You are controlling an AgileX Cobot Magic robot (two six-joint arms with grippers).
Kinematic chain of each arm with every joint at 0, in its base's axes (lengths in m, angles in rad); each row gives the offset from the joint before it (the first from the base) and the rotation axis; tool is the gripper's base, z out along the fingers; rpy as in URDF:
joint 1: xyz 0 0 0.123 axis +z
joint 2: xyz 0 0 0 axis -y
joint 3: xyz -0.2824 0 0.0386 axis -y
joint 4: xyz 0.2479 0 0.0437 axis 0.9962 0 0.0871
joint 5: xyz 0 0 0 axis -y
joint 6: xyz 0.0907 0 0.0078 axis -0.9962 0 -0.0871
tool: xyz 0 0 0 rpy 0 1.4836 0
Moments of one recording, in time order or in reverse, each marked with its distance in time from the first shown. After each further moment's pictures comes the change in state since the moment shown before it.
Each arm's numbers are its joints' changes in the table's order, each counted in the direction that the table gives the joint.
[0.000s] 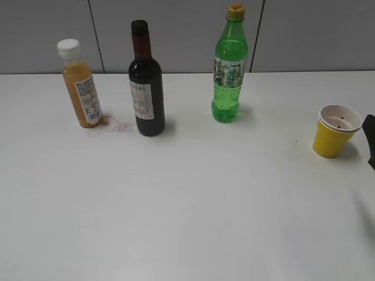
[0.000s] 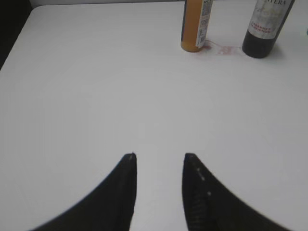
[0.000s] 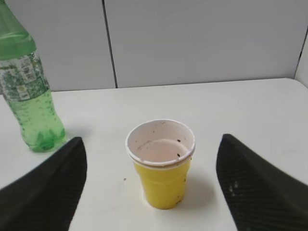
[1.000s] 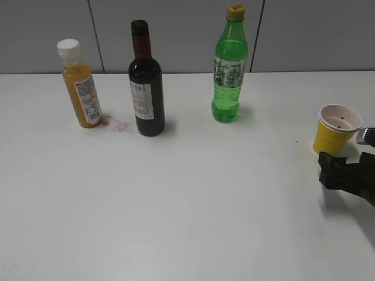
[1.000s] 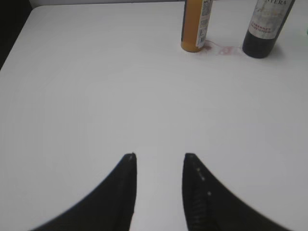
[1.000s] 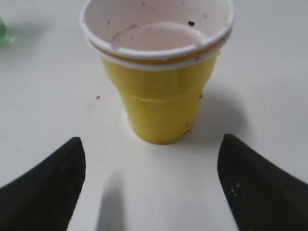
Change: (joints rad) left arm 0.000 0.000 0.000 0.000 0.000 0.000; right arm 0.000 -0.599 0.222 0.015 0.053 0.004
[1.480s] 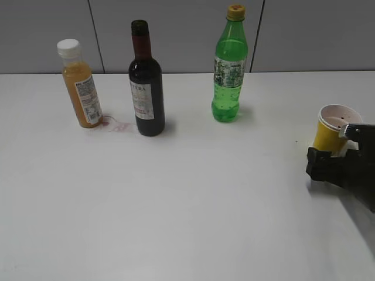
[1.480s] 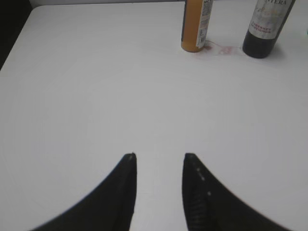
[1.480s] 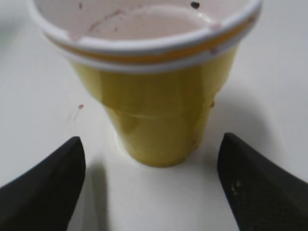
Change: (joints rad) left arm 0.000 0.000 0.000 0.000 0.000 0.001; right arm 0.000 -0.156 0.145 0.013 0.005 -0.030
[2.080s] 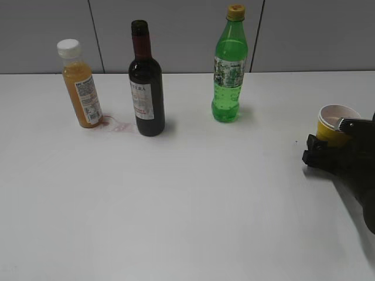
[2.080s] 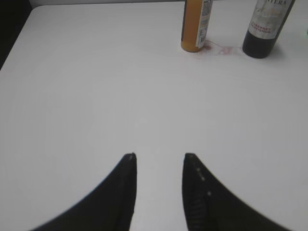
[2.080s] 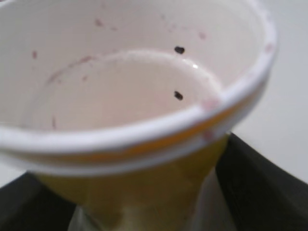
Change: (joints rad) left arm 0.000 0.000 0.000 0.000 0.000 0.000; right arm 0.000 -0.123 0.116 0.058 0.090 0.007
